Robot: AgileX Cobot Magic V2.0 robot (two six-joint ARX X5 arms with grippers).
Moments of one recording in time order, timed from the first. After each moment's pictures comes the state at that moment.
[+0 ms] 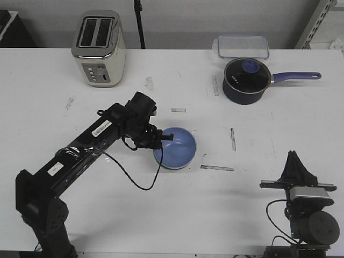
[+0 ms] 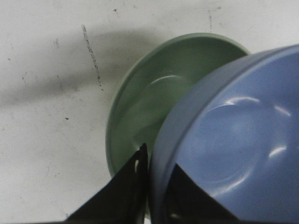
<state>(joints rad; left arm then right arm) -0.54 1.85 1.68 -0.91 0.29 -0.38 -0.03 0.26 0.39 -0.01 0.00 0.03</state>
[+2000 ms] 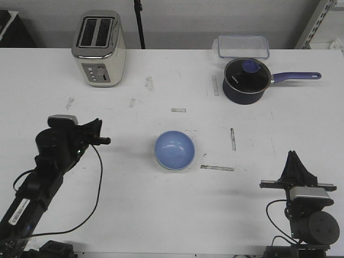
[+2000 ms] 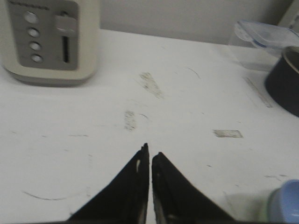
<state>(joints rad) -0.15 1.00 0.83 -0.02 0.12 -0.19 -0.03 0.26 0.39 -0.01 0.00 0.03</state>
